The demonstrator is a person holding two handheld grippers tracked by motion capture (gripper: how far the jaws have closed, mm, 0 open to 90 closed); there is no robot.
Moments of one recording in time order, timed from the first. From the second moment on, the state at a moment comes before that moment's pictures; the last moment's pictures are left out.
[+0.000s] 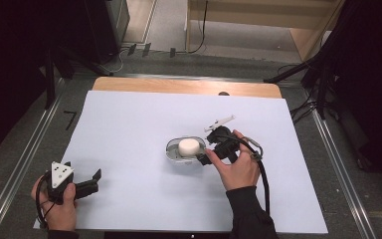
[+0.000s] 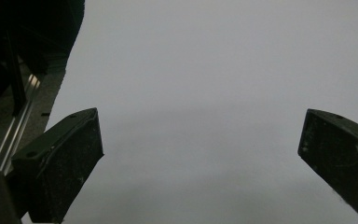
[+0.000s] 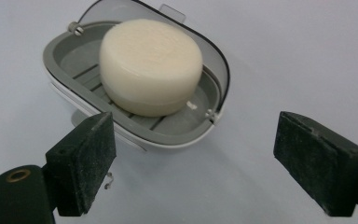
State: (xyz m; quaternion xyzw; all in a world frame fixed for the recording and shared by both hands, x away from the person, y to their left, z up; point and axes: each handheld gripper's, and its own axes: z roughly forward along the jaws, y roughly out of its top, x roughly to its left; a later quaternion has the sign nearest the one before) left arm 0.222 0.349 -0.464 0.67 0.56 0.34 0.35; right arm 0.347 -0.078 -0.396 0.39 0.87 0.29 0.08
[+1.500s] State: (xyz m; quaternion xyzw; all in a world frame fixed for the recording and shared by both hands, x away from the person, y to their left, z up) left arm 0.222 0.348 -0.465 0.67 0.56 0.34 0.35; right arm 0.331 -0.176 -0.424 0.46 0.84 0.28 0.09
